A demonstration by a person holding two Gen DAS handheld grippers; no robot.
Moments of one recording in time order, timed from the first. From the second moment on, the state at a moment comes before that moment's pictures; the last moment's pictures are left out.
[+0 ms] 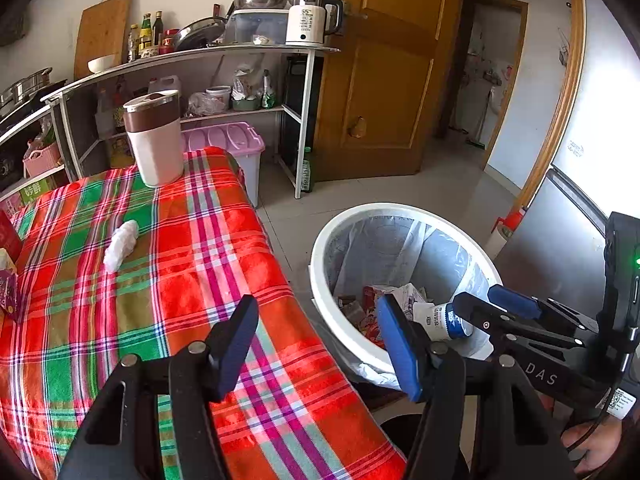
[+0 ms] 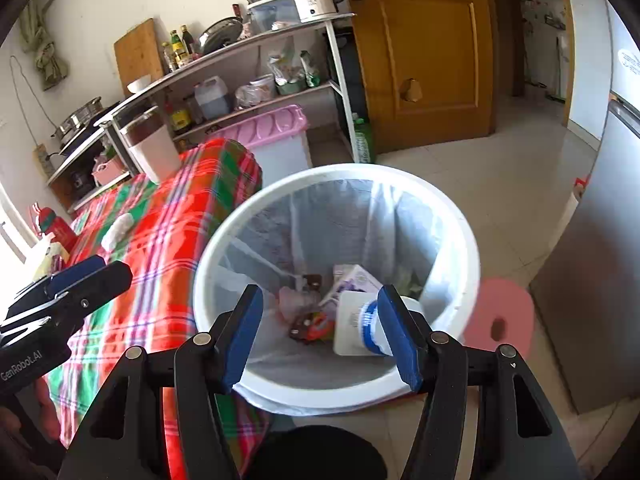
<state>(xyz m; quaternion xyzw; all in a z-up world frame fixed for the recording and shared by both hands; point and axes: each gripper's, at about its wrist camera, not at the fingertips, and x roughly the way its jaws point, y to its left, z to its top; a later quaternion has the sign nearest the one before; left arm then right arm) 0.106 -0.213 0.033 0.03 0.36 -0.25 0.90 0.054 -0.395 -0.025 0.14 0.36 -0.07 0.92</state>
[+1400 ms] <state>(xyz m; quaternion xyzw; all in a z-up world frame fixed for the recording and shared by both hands) 0.180 0.075 0.008 -0.09 0.37 0.02 0.92 0.217 -0.201 -0.021 0.09 0.39 0.08 0.91</state>
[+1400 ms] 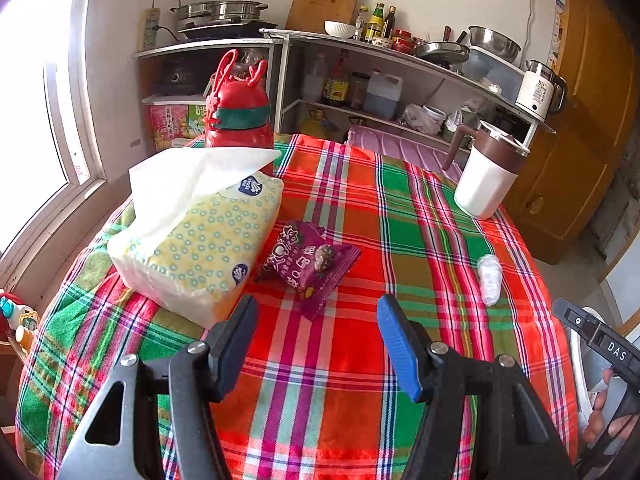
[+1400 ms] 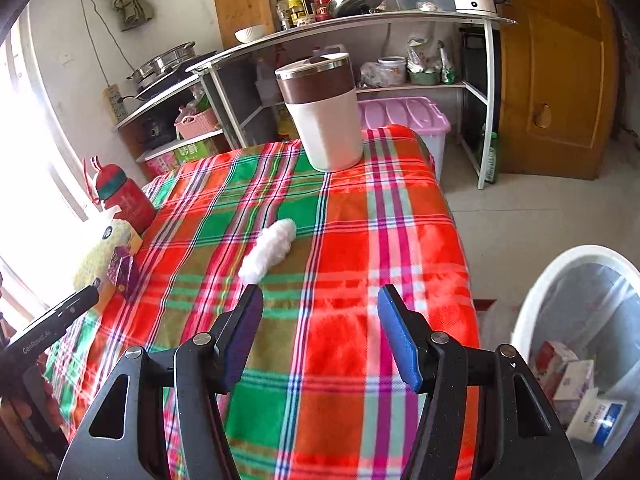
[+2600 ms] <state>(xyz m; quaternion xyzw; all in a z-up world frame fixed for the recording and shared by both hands) 0.240 0.067 -0.019 -0.03 0.40 0.02 0.92 0.291 -0.151 -0.058 0.08 0.44 0.10 0.89</state>
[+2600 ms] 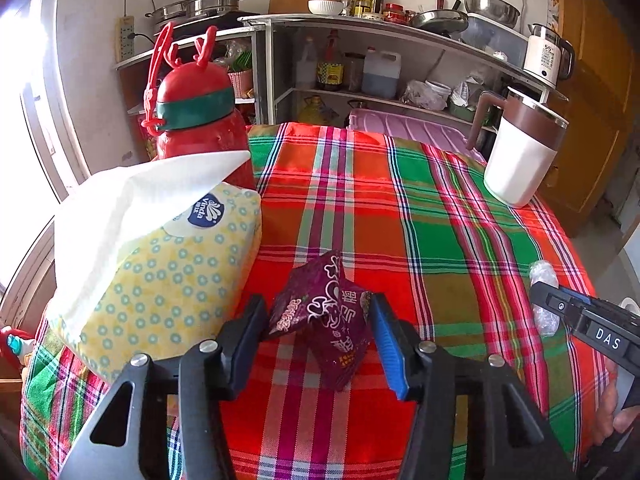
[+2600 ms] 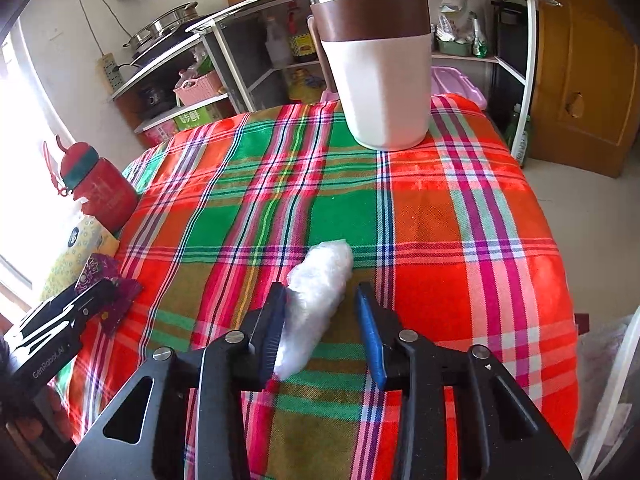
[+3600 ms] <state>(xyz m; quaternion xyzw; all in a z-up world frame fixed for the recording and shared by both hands) 0.188 0.006 0.021 -0.01 0.36 -0.05 0.93 0.228 -0.181 -0.025 0.12 0.39 0.12 0.90</state>
